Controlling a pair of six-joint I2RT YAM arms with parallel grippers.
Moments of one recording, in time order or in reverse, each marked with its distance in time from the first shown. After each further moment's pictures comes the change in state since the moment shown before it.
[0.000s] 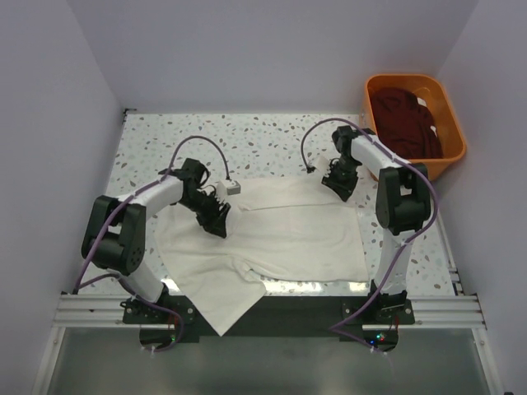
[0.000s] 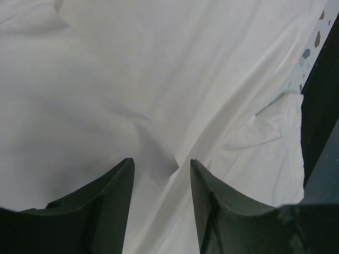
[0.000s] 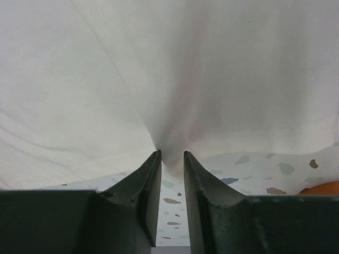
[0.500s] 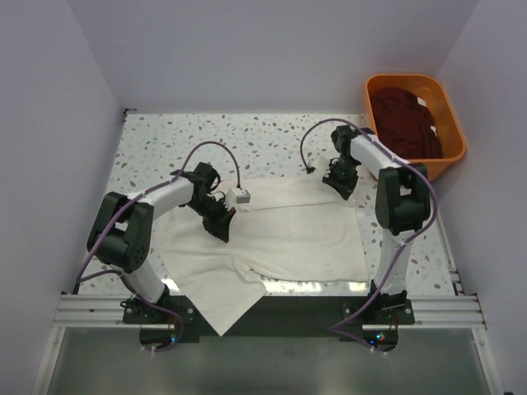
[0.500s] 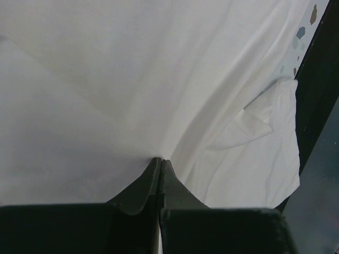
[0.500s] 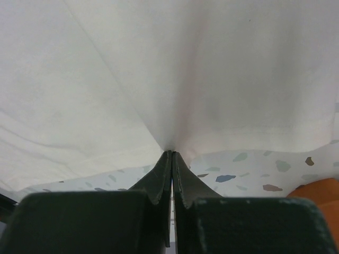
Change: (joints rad) left arm -0.096 0.041 0.007 -0.031 -0.032 0.010; right arm 0.008 0.000 0.001 -0.006 0.023 -0.011
